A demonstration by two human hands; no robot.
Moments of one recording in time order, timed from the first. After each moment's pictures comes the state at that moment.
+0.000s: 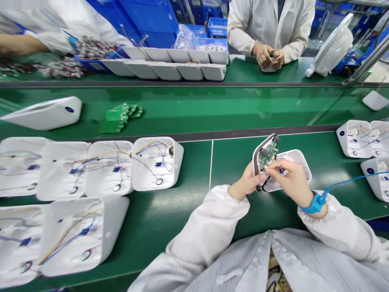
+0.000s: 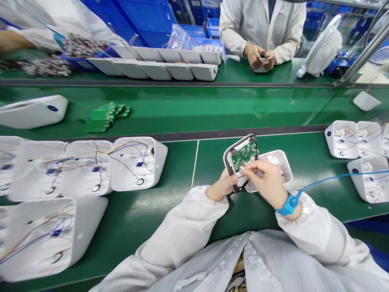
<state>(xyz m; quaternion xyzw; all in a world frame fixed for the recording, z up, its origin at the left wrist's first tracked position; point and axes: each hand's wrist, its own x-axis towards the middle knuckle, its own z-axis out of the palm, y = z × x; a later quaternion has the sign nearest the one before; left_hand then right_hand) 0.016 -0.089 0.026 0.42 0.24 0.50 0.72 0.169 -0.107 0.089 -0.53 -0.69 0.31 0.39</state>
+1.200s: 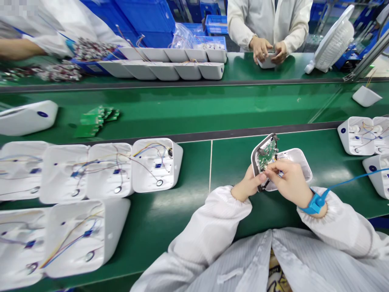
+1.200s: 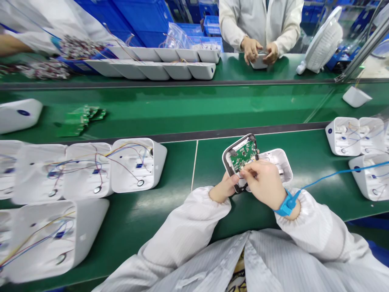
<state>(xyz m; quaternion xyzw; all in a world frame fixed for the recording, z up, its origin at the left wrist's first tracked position) 0.025 -0.096 0.023 0.39 0.27 0.50 0.72 0.162 -0.107 0.101 -0.52 -0.74 0.26 0.33</state>
